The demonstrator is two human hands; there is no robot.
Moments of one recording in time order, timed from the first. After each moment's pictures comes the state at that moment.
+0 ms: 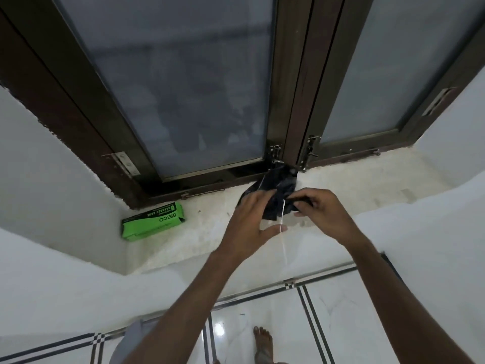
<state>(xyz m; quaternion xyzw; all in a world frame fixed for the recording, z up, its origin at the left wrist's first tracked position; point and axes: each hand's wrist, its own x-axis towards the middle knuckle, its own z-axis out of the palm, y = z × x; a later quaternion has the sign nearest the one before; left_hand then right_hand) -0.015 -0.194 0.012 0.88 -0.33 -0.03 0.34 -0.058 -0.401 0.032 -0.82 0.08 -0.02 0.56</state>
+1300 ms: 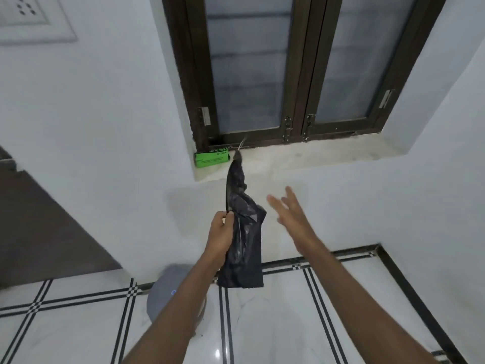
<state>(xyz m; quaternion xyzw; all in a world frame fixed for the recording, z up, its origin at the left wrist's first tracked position) -0.350 0.006 0.034 0.76 0.08 -0.11 0.63 -0.388 -0.164 0.081 -0.72 0.14 0.02 0.68</state>
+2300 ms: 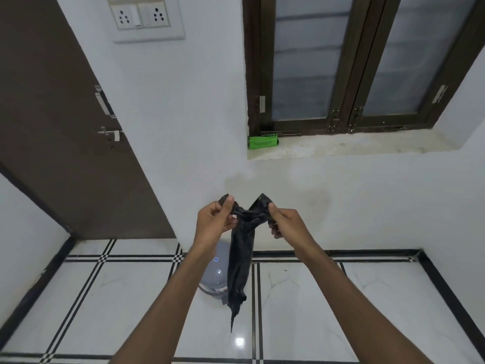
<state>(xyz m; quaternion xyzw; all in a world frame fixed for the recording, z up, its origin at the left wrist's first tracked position) -0.495 0.161 0.085 0.67 0.09 -0.01 0.74 -0.500 -0.026 0.068 -0.76 0.06 0.05 0.65</state>
